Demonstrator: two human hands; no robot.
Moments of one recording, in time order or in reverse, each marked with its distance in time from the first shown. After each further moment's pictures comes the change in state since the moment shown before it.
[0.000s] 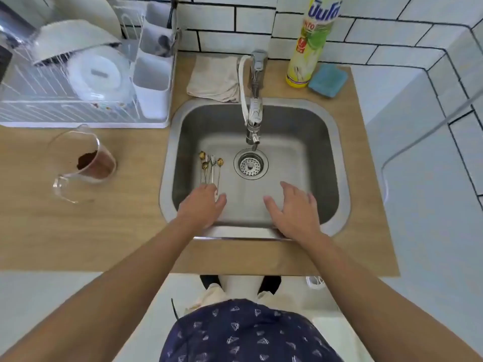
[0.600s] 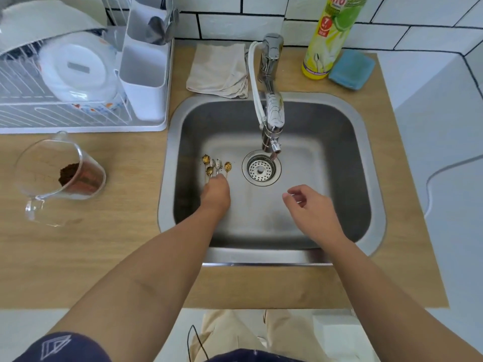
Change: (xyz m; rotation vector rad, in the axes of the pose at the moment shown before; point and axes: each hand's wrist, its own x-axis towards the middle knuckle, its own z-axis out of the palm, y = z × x) left_hand 0.115 -0.008 0.046 0.096 -0.047 -0.204; right_hand 0.048 0.001 0.010 0.435 0.037 0.147
